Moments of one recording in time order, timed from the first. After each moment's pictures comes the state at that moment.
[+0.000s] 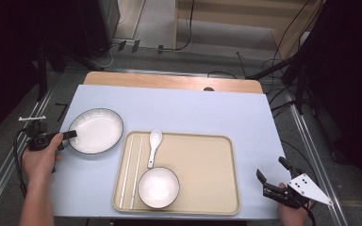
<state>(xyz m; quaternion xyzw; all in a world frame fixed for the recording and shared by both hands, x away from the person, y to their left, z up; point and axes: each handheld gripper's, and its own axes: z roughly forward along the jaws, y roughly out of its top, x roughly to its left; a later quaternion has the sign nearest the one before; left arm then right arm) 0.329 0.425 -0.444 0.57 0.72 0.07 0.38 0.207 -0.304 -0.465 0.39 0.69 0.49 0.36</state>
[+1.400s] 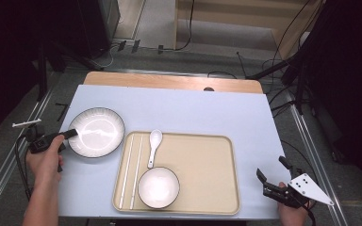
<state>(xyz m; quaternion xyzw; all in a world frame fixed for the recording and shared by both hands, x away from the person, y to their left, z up) 0.321 0.427 -0.451 0.50 0.74 0.04 0.45 0.208 -0.304 -0.465 0.39 0.69 0.50 0.36</state>
